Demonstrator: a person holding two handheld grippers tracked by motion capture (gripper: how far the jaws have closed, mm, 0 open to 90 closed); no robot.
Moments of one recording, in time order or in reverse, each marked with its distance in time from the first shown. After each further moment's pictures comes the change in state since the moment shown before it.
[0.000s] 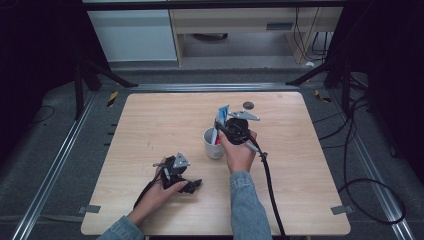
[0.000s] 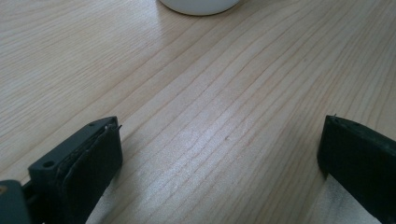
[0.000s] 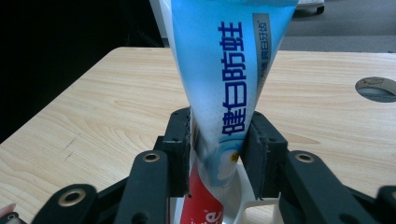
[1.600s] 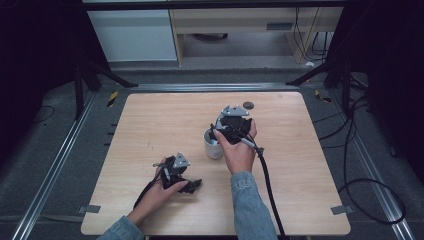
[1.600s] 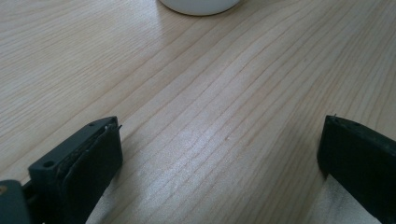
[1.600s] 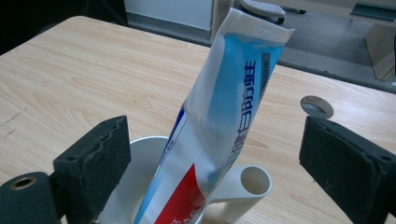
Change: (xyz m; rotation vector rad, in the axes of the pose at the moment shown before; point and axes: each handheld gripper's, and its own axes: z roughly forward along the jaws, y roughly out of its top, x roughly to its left) left arm 0.000 0.000 0.000 0.001 0.001 0.003; right arm 0.017 0.017 -0.008 0.061 -0.172 -0.211
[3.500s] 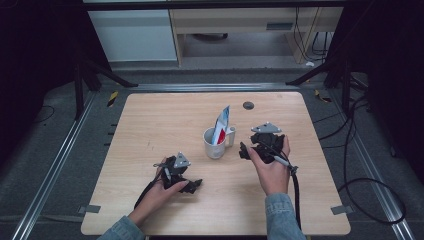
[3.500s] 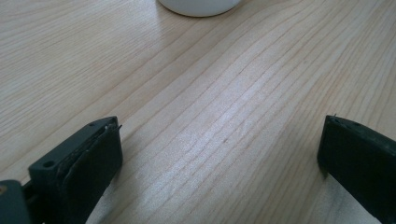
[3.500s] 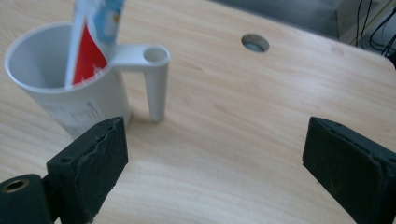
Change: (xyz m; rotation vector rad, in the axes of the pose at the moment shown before) left arm -0.001 0.001 0.001 0.002 0.004 -0.003; right arm -0.058 -0.050 -0.059 0.130 -0.083 -0.051
